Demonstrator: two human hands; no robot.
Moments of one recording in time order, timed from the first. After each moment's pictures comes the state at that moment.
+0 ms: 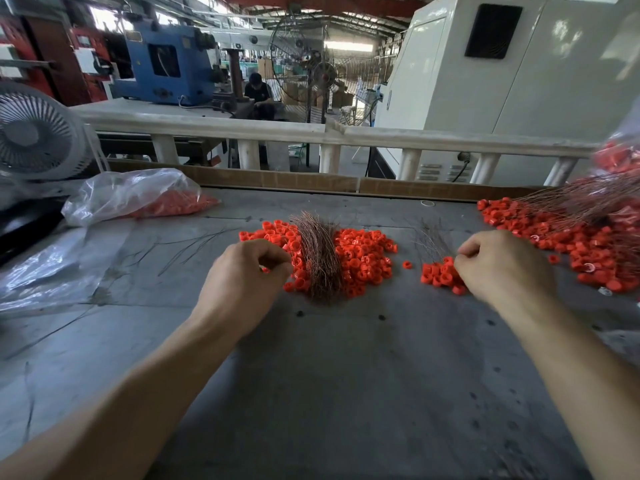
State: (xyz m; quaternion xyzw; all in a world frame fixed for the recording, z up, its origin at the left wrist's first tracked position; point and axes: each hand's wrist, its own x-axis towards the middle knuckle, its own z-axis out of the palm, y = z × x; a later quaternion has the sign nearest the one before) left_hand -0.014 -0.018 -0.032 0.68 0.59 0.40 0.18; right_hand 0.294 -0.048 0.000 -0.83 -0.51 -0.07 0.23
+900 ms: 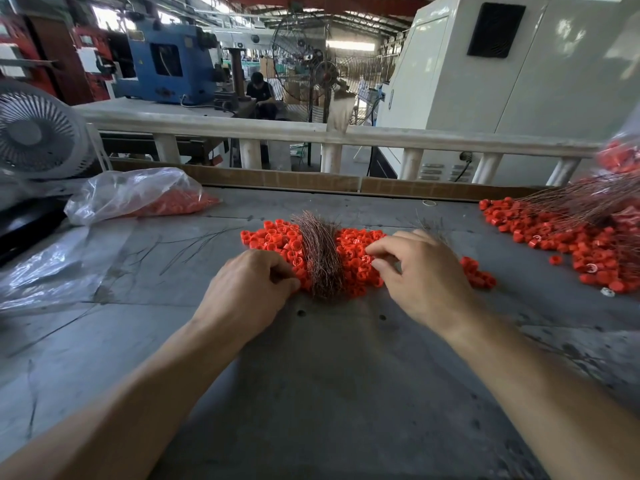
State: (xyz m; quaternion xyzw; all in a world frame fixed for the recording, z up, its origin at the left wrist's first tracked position) left_hand -0.013 -0.024 -0.031 0.72 0.61 0.30 0.14; right_hand 0.227 -0.045 -0.016 -0.58 -0.74 -0.07 0.32
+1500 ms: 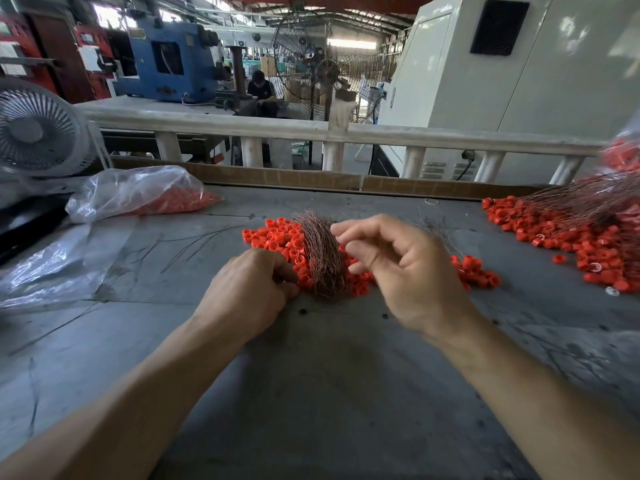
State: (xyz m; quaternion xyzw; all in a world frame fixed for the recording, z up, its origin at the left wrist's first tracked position) left_hand -0.013 -0.027 -0.026 0.73 0.61 0.27 0.14; right_hand 0.195 -0.058 -0.007 -0.39 -0.72 0.21 0.54
